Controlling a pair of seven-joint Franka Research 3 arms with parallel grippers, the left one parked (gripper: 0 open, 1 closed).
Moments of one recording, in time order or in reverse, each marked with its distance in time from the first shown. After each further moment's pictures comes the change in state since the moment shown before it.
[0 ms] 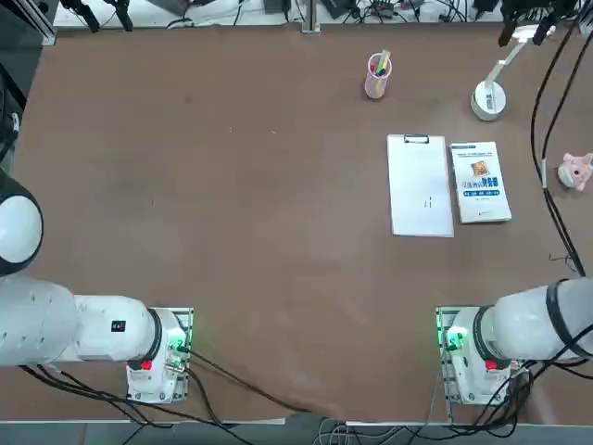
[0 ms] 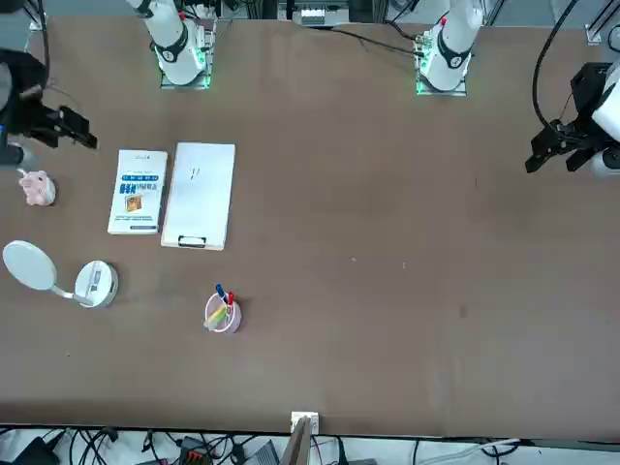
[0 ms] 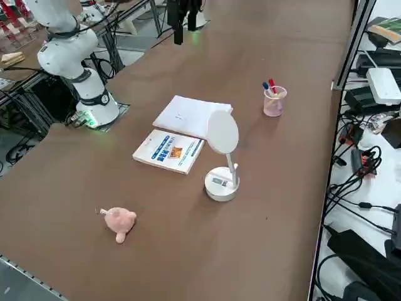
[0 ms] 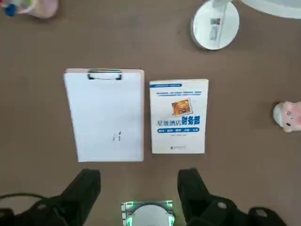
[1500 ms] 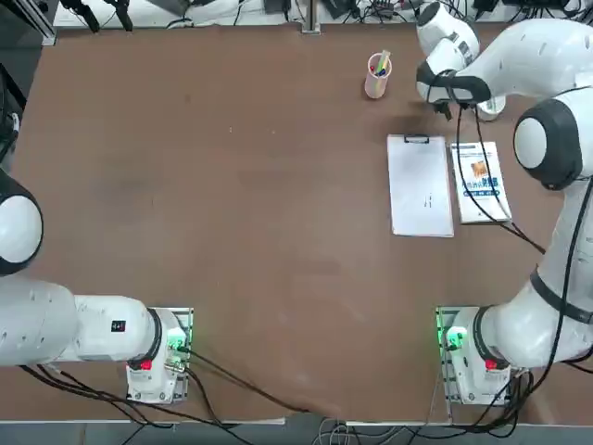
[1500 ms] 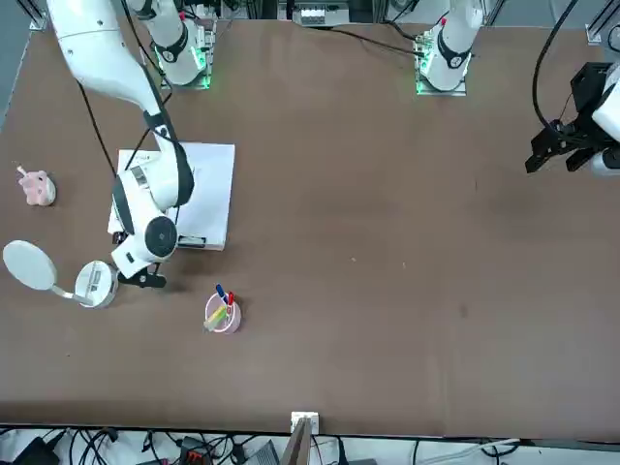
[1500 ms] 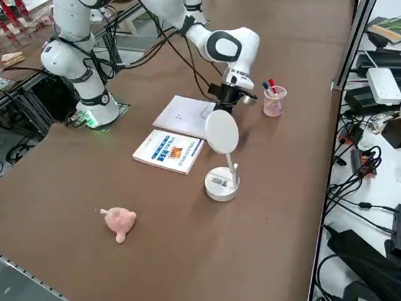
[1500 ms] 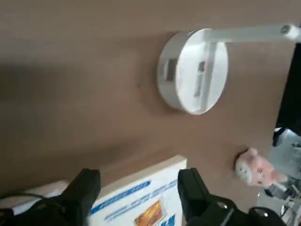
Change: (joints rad) arm 0.188 0.513 -0.032 -0.191 -0.659 0.522 0.563
